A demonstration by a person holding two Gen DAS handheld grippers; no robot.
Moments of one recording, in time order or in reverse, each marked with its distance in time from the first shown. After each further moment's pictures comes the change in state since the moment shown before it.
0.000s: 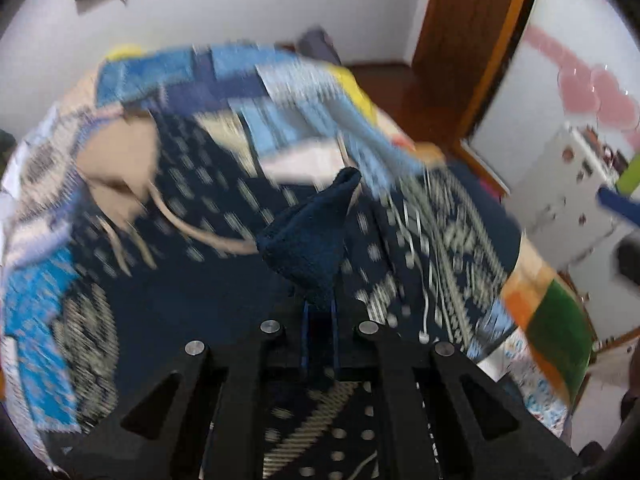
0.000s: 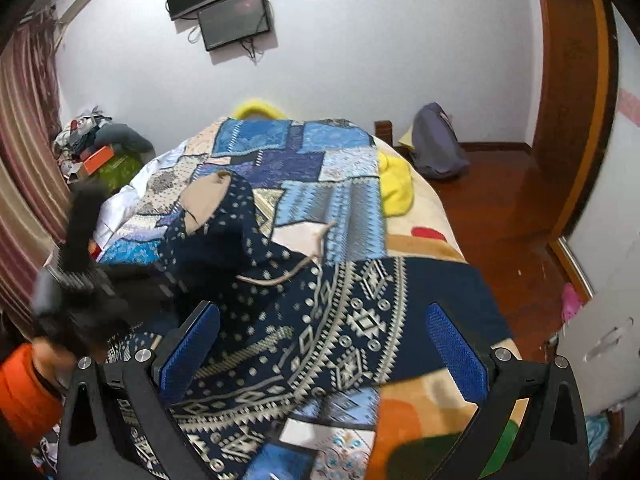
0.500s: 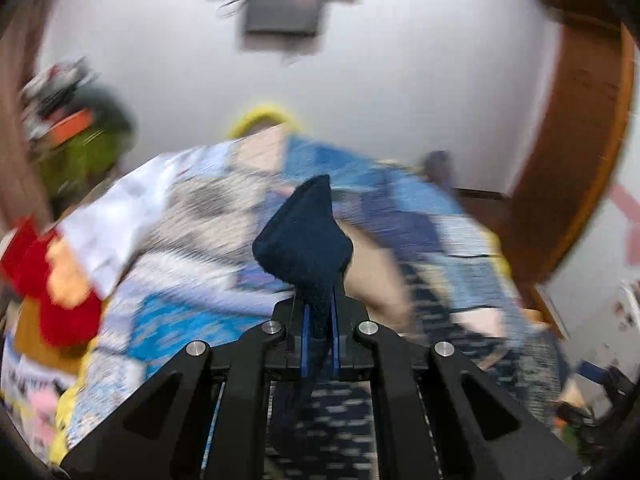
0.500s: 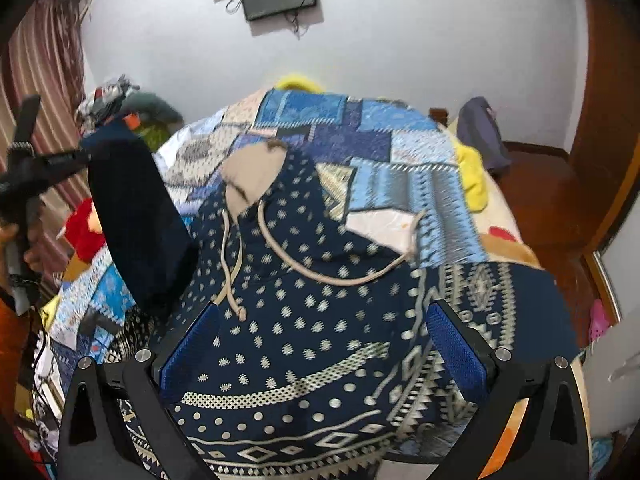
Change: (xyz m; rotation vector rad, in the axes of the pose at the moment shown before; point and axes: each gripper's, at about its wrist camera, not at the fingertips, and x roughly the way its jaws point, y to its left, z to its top) left arm -0.167 0.185 0.027 -0.277 -0.414 0.228; right arm 0.062 0.083 0.005 -0.079 0.039 0.087
